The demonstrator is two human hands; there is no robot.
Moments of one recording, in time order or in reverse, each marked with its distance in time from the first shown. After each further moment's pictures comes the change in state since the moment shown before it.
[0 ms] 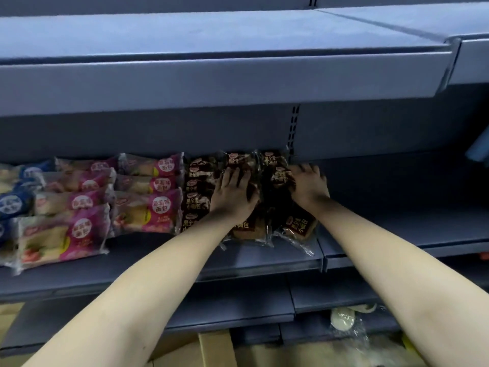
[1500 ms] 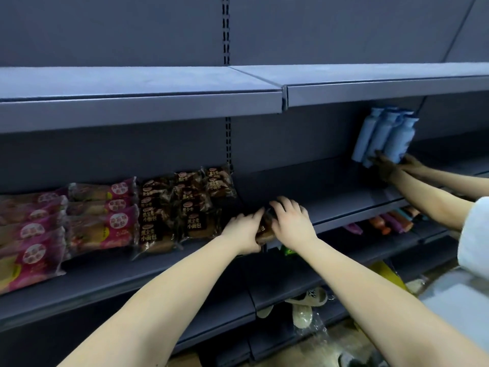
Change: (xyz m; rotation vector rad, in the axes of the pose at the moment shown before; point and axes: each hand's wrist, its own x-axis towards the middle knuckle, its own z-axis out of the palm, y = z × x) left_hand -0.081 0.120 0.006 0.049 -0.205 0.463; right_hand -0.166 0.039 -0.041 -0.146 0.158 0.042
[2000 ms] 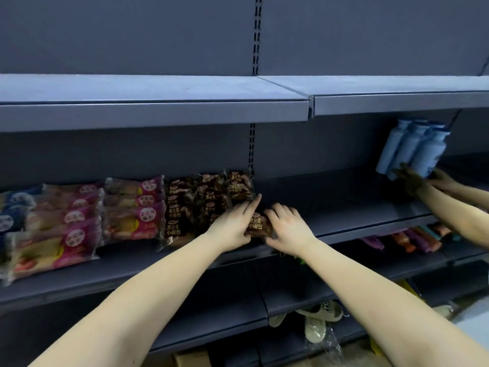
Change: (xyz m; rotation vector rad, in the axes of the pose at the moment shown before) left_hand -0.044 -0.050 -0.025 -0.042 0.254 0.060; right_hand 0.011 -0.035 0.000 -0.068 -0.025 -0.352
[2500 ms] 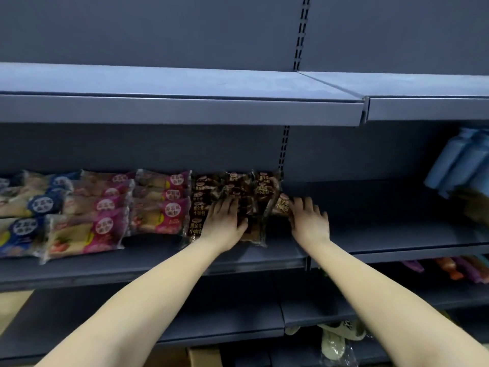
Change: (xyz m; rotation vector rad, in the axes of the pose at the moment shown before) left_hand -0.017 -0.061 0.008 0.085 0.075 -0.472; right_hand 0.053 -0.004 0.022 -0.020 0.001 0.352
